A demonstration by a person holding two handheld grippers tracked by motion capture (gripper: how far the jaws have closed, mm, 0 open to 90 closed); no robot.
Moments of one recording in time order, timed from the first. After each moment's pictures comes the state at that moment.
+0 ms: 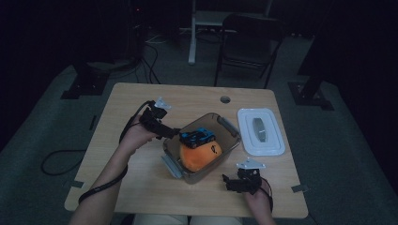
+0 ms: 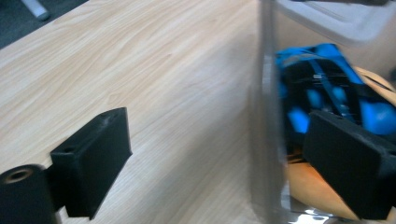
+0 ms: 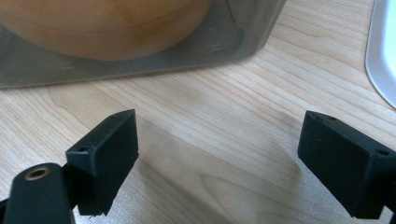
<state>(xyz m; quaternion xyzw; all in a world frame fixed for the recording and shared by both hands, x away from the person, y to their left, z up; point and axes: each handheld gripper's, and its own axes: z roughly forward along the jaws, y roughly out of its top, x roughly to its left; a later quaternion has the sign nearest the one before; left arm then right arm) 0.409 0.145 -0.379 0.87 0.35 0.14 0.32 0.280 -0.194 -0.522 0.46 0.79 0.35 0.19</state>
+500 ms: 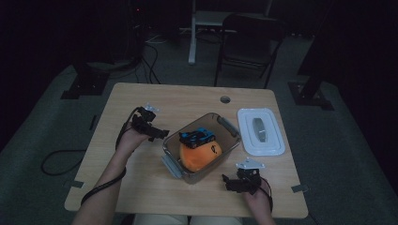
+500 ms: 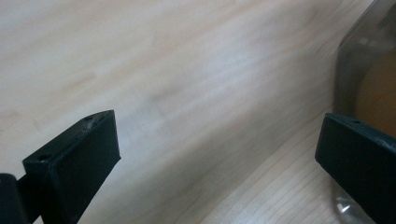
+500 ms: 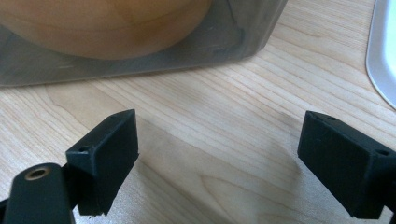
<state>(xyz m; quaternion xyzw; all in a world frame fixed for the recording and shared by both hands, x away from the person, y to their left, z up) 0.437 0.181 -0.446 0.84 0.43 0.13 0.29 0.280 -0.193 -0.522 0.46 0.80 0.35 0.19</state>
